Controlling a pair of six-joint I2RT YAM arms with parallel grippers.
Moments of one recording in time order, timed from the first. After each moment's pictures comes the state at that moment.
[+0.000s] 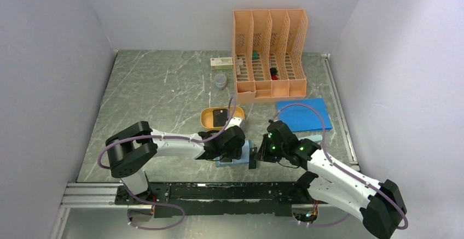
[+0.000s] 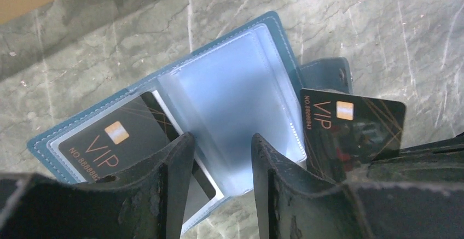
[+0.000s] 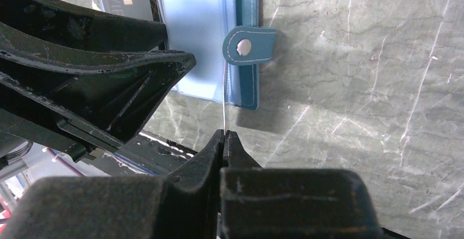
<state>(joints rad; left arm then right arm) -1.17 1.70 0.88 -0.08 -0.25 -0.79 0.72 0.85 0.46 -0.54 -0.10 0.82</state>
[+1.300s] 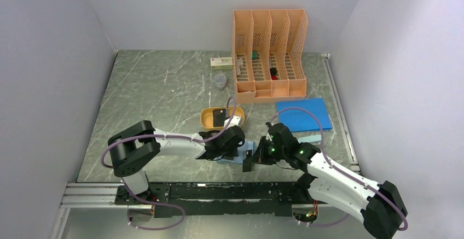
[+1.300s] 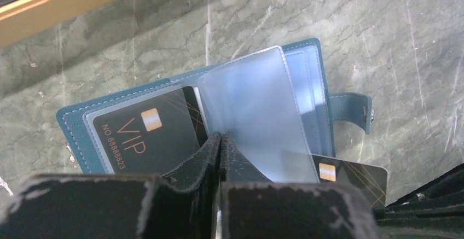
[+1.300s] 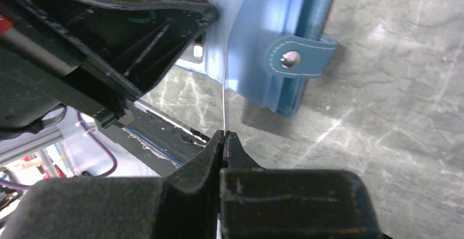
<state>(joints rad) -1.16 1.73 0.88 -0.05 -0.30 -0.81 0.72 0.83 0.39 -0.43 -0.23 0.85</state>
